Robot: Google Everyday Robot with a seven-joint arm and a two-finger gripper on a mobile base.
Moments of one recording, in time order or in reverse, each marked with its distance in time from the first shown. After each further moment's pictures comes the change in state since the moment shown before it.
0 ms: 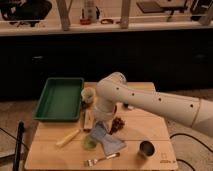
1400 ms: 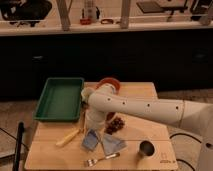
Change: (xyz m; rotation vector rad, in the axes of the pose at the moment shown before) arm -0.019 -0.017 0.051 0.015 -0.051 -0.011
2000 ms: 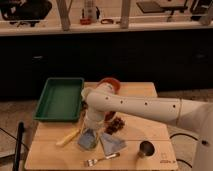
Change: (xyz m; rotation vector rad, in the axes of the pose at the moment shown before) arm -0.001 -0.004 0.000 -0.015 -0.008 -0.001
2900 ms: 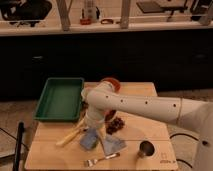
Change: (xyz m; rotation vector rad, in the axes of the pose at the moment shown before) arm 0.001 0.001 -0.007 -0.004 -0.001 -0.019
